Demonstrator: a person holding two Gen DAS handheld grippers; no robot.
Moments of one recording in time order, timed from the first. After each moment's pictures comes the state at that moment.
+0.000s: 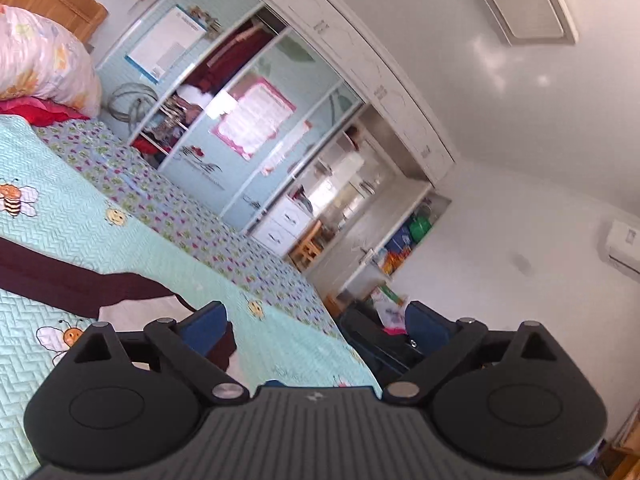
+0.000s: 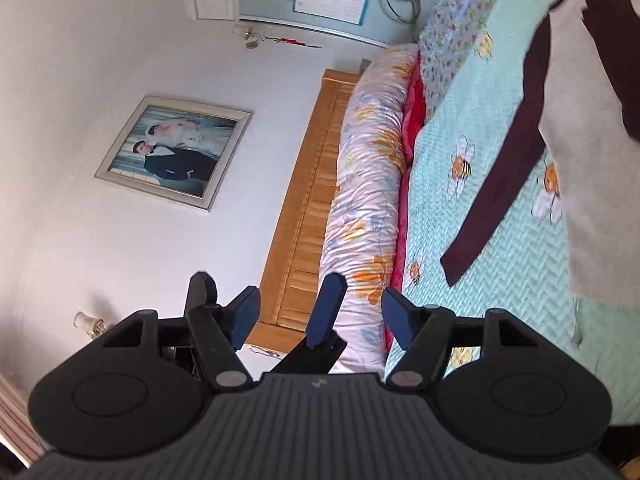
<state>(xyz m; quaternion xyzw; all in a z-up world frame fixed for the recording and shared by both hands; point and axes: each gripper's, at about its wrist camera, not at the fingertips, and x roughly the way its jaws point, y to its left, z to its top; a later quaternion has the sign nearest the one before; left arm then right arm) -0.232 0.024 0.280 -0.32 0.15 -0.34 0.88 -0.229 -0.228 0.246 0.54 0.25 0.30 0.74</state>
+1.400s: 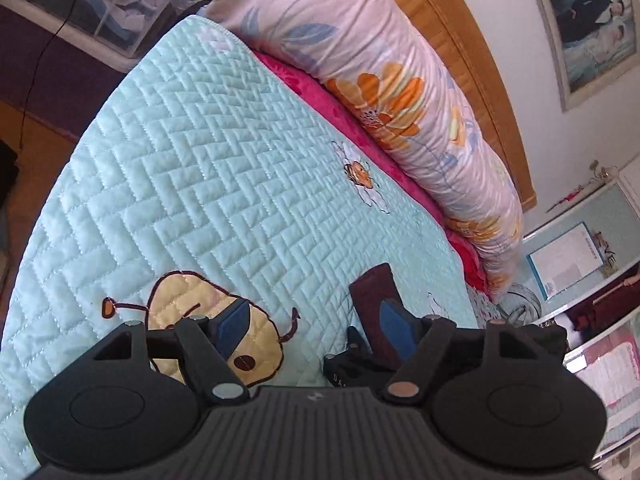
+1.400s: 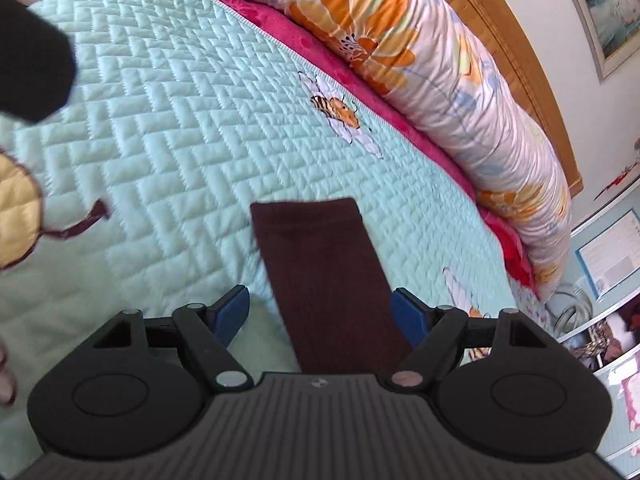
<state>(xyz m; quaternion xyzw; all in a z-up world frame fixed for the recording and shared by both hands) -0.154 0.224 0.064 -0.50 0.11 0.31 0.80 0.038 0.205 0.021 -0.47 0.12 0.37 0.79</state>
